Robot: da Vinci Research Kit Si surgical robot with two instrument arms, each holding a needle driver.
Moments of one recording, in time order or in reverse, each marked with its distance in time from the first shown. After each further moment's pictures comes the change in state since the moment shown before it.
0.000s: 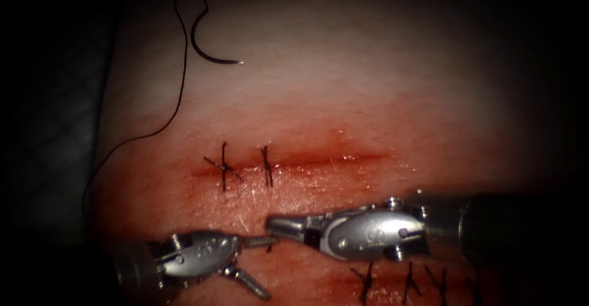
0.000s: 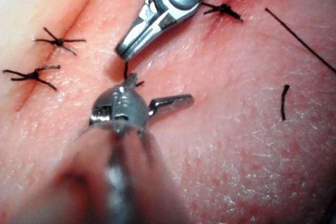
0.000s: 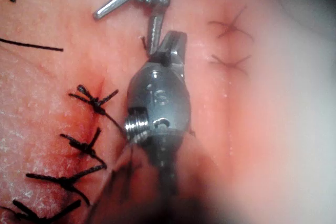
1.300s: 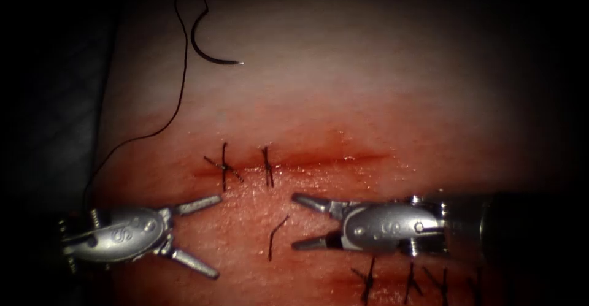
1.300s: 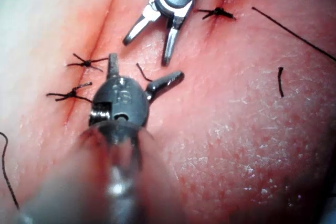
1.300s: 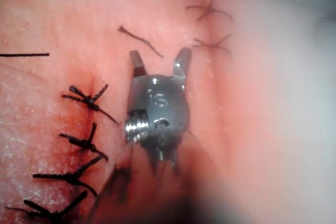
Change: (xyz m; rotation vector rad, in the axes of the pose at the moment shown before) right arm 0.001 0.003 -0.003 -0.017 -0.096 0.114; left arm 0.009 0.002 -0.011 0.168 0.092 0.206
